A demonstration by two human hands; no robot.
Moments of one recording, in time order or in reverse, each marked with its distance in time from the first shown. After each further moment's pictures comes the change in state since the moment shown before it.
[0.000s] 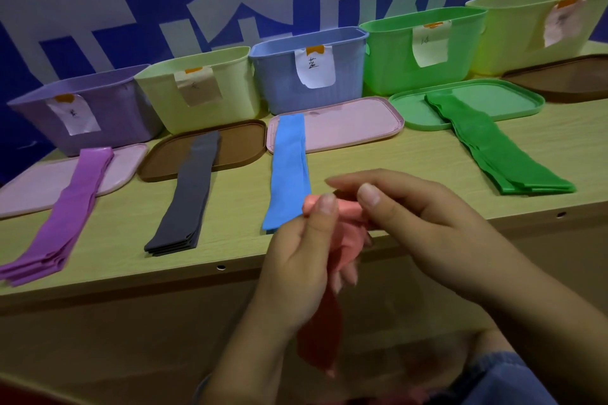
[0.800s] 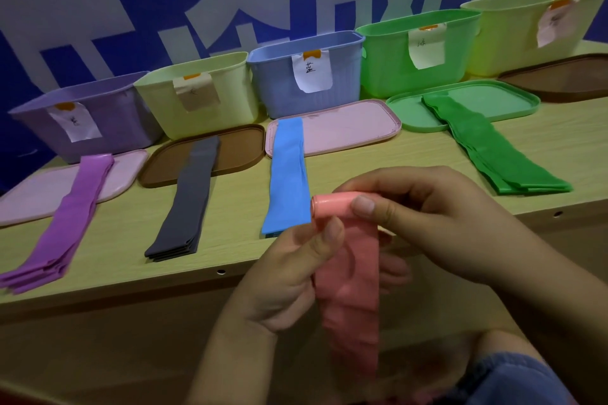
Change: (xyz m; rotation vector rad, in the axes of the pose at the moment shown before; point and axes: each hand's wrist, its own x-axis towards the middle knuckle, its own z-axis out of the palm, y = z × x) left_hand 0.004 0.007 -0.013 -0.539 -0.385 -0.277; right_hand 0.003 -0.013 -0.012 -0.101 -0.041 0.020
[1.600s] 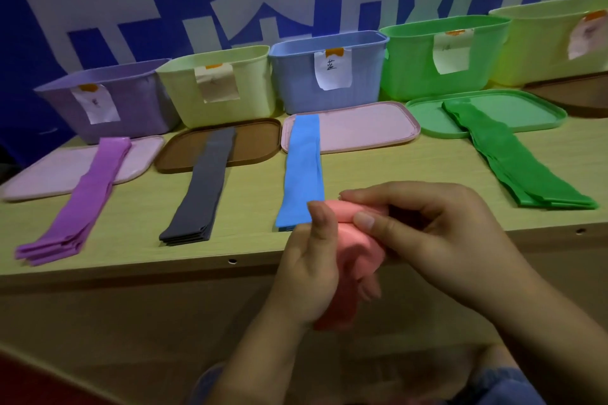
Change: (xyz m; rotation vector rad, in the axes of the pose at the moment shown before) left_hand 0.005 -0.021 0.003 0.388 0.396 0.318; right_hand 0.000 0.011 0.022 -0.045 0.153 -0.073
